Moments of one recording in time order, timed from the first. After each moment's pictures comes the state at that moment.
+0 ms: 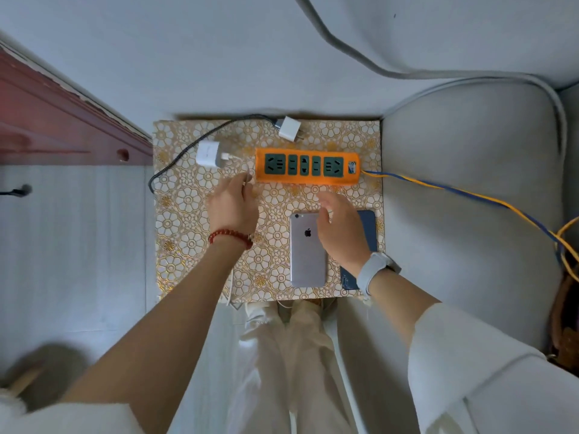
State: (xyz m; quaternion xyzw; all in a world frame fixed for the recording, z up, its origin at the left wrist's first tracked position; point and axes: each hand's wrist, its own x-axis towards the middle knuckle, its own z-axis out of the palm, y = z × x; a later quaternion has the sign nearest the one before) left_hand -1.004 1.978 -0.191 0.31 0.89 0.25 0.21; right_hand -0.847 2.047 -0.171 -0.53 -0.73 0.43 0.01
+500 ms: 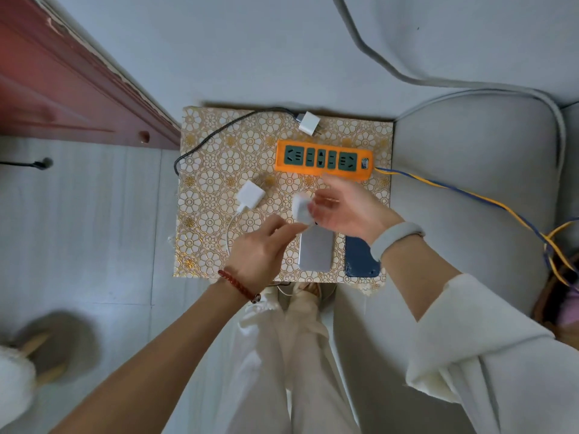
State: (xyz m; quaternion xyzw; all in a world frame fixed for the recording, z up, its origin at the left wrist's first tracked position) left_hand -0.965 1.908 -0.118 0.57 0.73 0.29 0.23; right_hand -0.876 2.071 -0.123 -0.57 -0.12 0.81 0.00
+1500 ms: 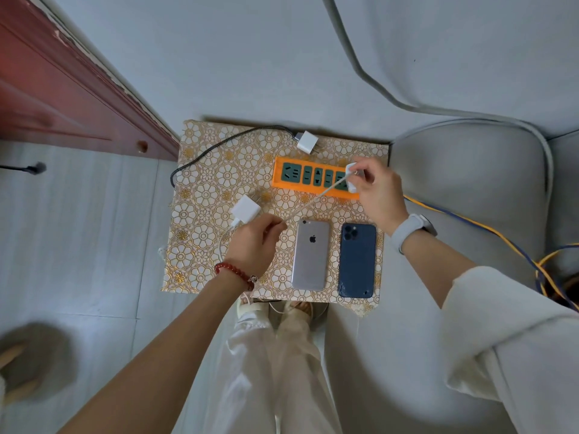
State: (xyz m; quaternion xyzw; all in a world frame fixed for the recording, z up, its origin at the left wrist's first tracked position) left_hand -0.976 1.934 -0.142 0.34 0.80 0.35 0.35; right_hand -0.856 2.124 -0.145 -0.48 -0.76 0.42 0.13
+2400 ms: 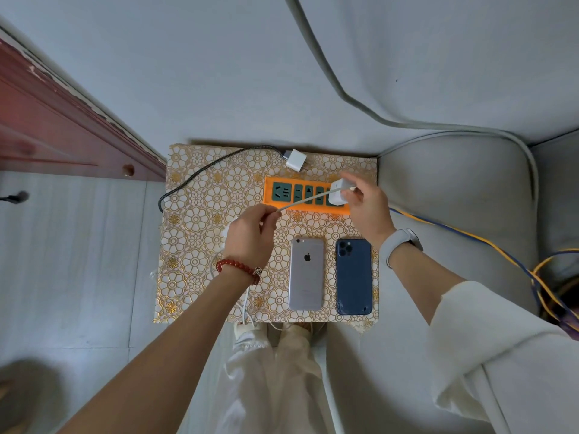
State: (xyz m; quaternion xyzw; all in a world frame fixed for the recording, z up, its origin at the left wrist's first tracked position) left_hand -0.994 1.974 -0.154 0.31 0.81 0.39 0.30; right_hand -0.858 2.127 -0.156 -0.49 -0.77 0.41 0.10
